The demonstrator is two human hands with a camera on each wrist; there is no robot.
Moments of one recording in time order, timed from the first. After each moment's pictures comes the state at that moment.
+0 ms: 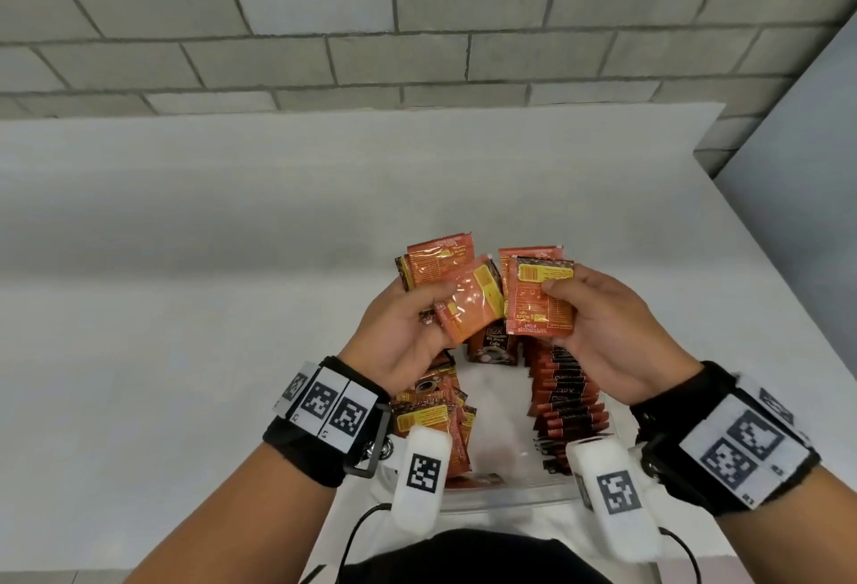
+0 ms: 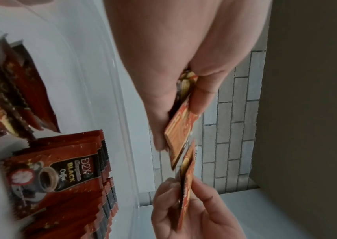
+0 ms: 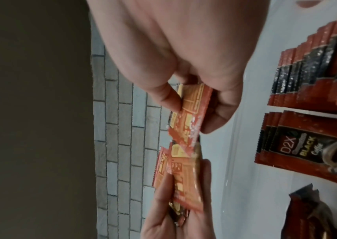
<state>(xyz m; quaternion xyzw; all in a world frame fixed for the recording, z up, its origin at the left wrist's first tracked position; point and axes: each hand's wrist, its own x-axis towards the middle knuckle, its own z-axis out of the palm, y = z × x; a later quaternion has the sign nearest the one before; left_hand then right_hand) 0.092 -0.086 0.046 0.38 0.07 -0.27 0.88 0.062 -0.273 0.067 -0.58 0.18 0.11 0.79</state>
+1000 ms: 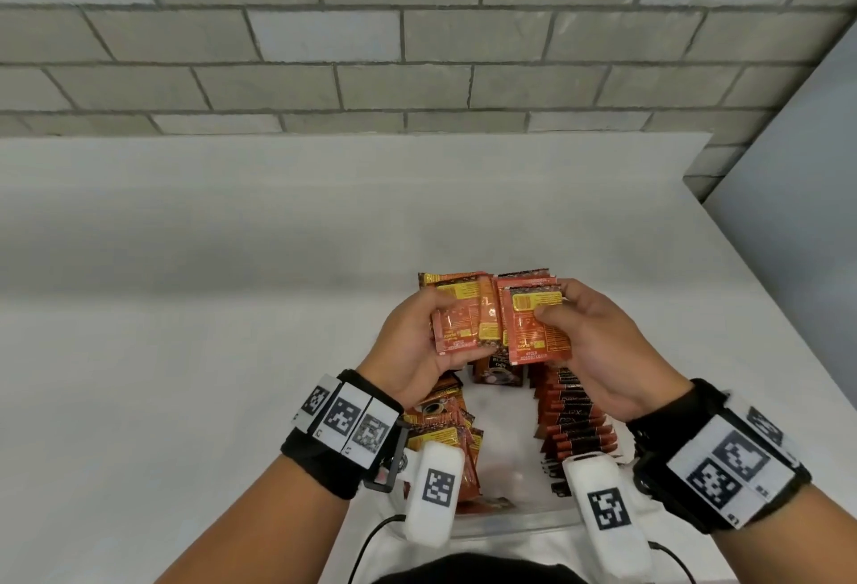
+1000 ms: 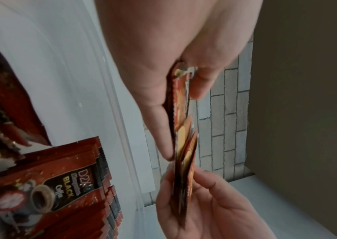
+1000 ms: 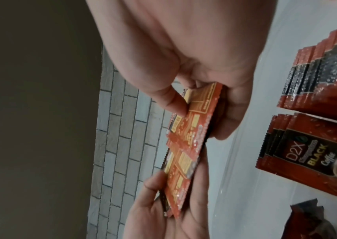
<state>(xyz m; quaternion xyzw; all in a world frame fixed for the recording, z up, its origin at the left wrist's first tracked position) 0.099 -0.085 0.046 0.46 0.06 -0.27 0.84 0.067 -0.261 0.067 -0.66 0.18 0.10 0.72</state>
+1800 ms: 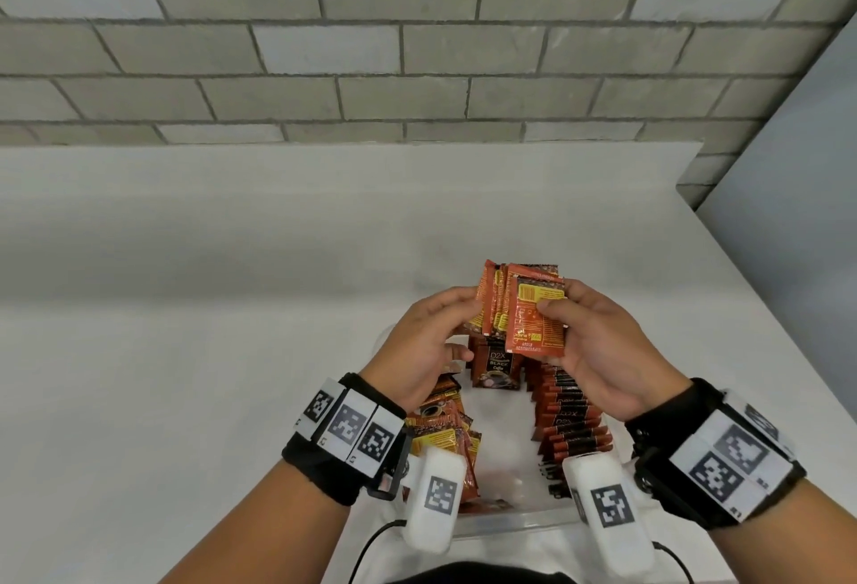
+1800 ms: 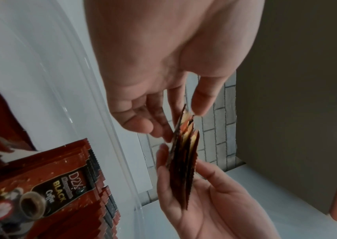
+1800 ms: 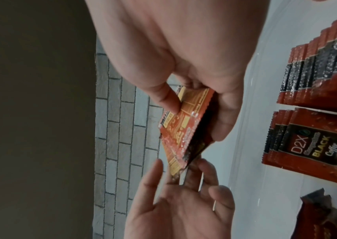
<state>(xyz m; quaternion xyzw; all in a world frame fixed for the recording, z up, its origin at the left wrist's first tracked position) 0.092 -0.087 0.051 0.61 -0.04 -0.23 0.76 0.063 -0.261 0.076 -0.58 0.17 0.09 0.79</state>
